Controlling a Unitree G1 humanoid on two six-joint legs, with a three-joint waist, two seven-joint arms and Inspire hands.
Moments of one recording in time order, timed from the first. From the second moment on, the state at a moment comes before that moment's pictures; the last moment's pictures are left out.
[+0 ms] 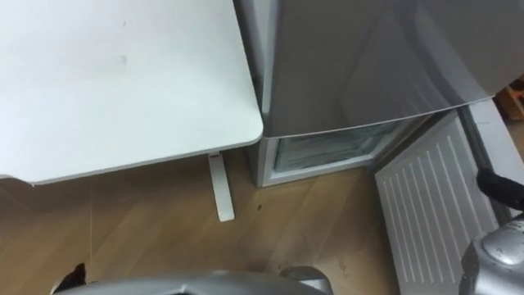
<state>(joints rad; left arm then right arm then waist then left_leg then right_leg) 0.31 0.23 0.20 0.94 0.00 0.02 0.10 0.22 -0.32 -0.50 0.42 0.12 -0.02 -0.54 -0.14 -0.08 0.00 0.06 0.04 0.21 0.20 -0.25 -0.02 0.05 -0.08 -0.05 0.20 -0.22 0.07</state>
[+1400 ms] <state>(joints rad) 0.32 0.31 0.32 0.99 0.12 0.07 0.00 0.00 -0.63 -0.54 1.20 0.27 0.09 -0.15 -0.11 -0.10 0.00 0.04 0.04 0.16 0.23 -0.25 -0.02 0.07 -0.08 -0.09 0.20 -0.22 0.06</state>
